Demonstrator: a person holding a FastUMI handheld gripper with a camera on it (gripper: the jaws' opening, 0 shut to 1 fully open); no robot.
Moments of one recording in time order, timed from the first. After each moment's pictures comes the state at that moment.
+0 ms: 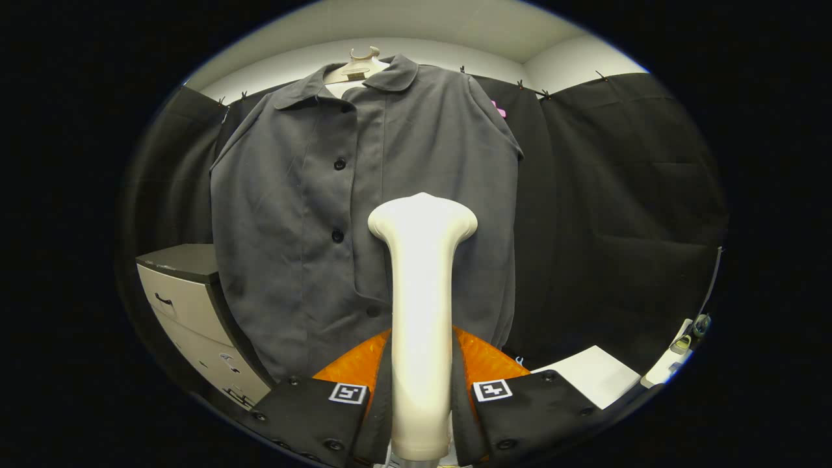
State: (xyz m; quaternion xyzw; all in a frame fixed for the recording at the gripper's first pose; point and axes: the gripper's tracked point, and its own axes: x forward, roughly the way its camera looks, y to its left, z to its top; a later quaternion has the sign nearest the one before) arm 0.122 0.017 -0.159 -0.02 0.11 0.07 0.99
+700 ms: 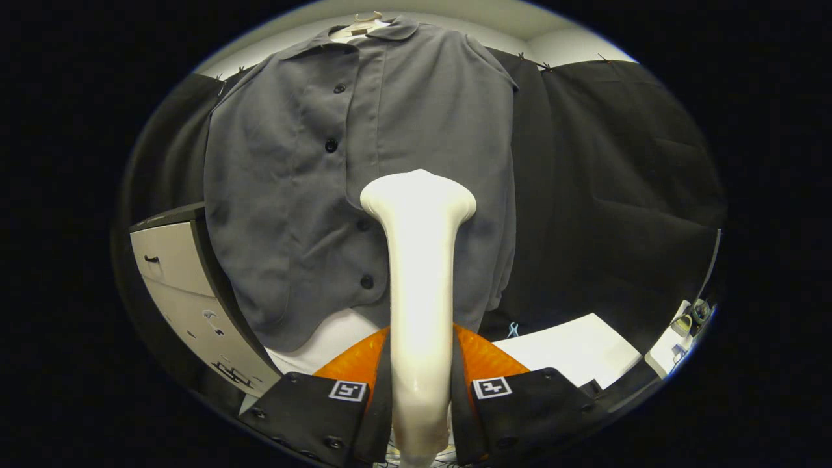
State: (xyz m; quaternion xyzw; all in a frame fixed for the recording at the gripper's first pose) arm 0.109 0.009 -0.255 -0.03 0.19 0.06 0.98
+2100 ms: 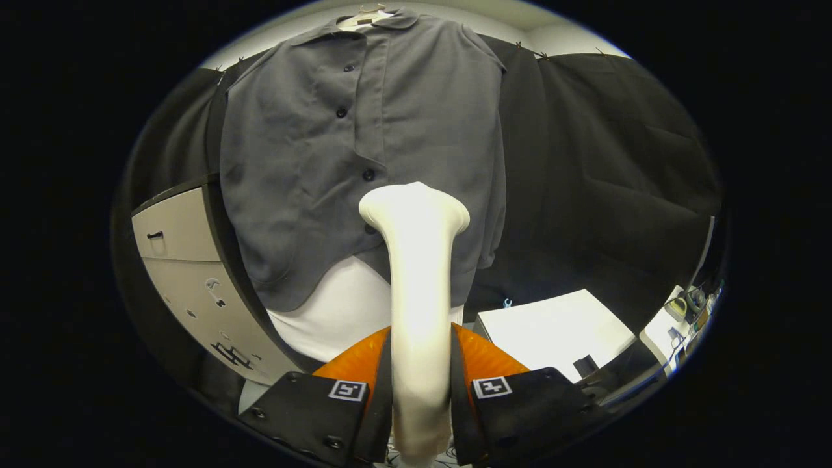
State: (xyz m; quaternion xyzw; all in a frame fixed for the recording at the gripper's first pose) arm 0.044 0.003 -0.265 -0.03 0.22 0.05 0.97
